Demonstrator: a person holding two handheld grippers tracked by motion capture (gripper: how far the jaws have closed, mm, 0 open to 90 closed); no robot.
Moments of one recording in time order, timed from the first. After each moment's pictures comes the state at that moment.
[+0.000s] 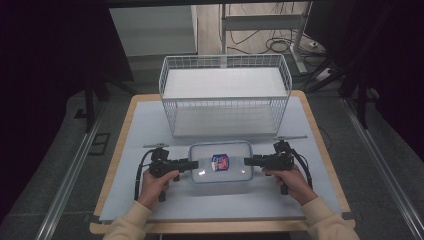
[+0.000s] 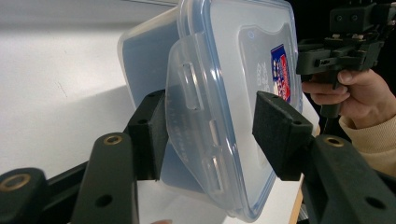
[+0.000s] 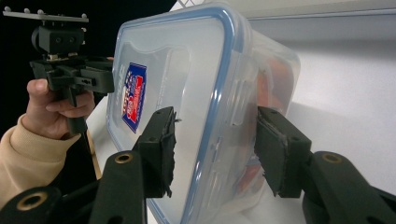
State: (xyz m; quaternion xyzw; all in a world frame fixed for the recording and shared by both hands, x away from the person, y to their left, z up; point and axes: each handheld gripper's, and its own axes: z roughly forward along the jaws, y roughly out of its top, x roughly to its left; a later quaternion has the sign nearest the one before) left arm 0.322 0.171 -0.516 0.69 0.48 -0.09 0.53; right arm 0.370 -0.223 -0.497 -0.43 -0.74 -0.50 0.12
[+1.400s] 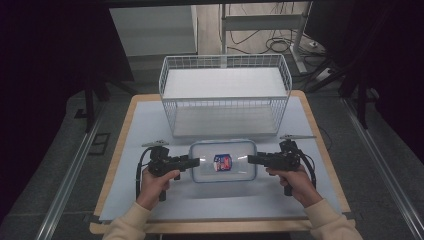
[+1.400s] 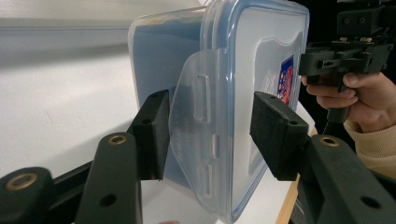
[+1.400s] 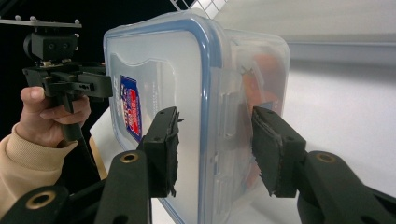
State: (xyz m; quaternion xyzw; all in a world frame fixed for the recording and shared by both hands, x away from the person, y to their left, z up) left arm 0.311 0.163 -0.484 0.70 0.47 -0.05 0.54; right arm 0.353 -0.228 -0.468 -0.42 -0.74 -0.52 0.08
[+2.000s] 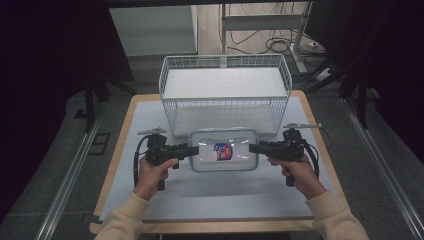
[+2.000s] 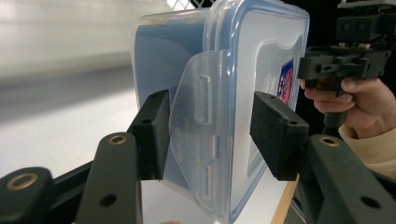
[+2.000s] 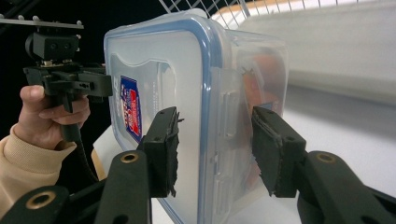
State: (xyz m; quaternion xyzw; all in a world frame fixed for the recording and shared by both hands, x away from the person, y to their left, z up) left arm 0.325 0.166 -0.442 0.70 0.45 -0.04 0.56; right arm 0.361 -0.226 -0.429 -0.41 -0.74 -0.54 0.05
